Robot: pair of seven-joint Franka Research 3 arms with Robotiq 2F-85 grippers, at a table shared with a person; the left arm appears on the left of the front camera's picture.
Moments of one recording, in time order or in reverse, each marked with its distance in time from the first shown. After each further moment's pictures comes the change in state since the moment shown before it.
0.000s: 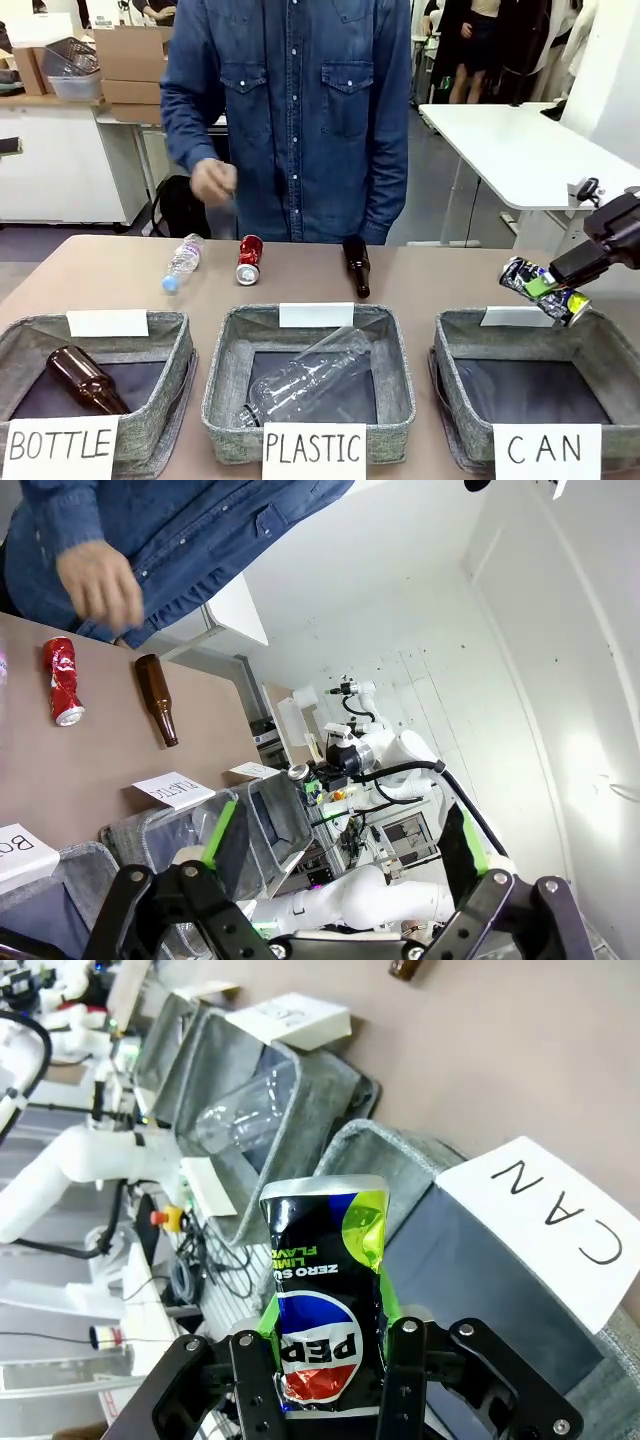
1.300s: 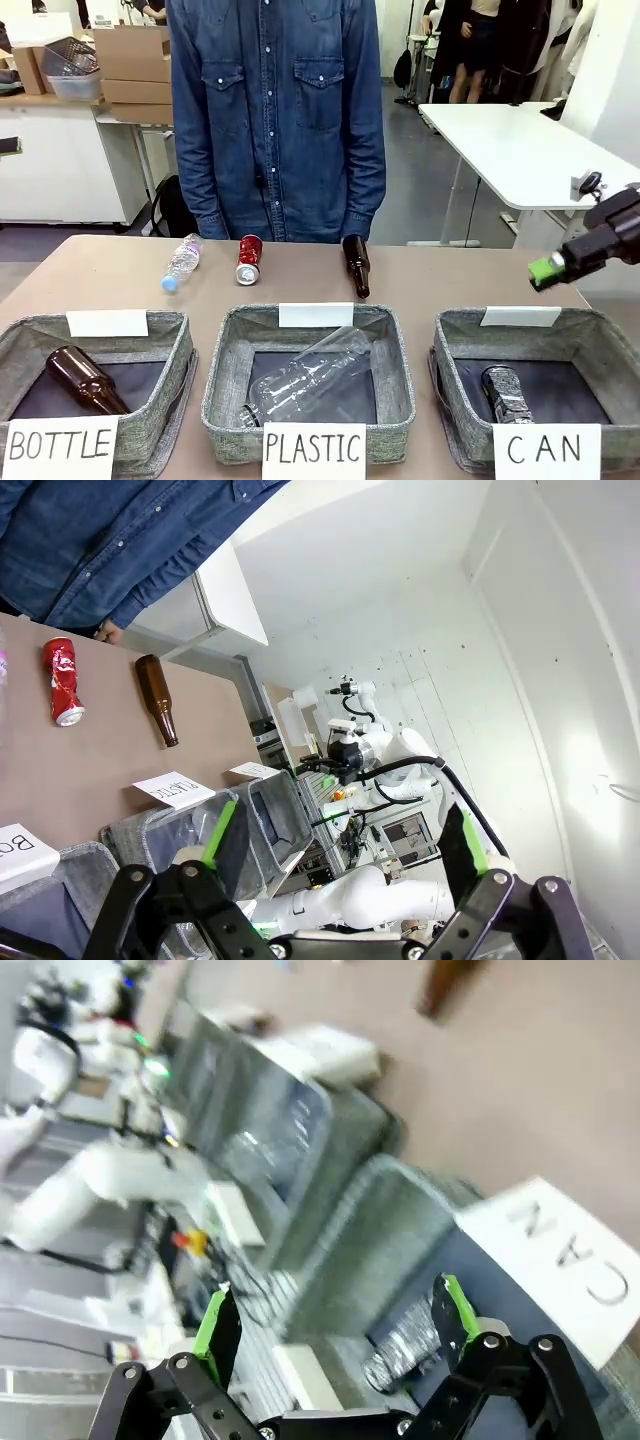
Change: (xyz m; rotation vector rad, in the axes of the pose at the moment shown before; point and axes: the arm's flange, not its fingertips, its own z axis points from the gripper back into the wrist) left arm 0.000 0.000 0.000 0.000 0.000 0.000; right arm 0.006 0.002 0.007 0.097 -0.126 0.017
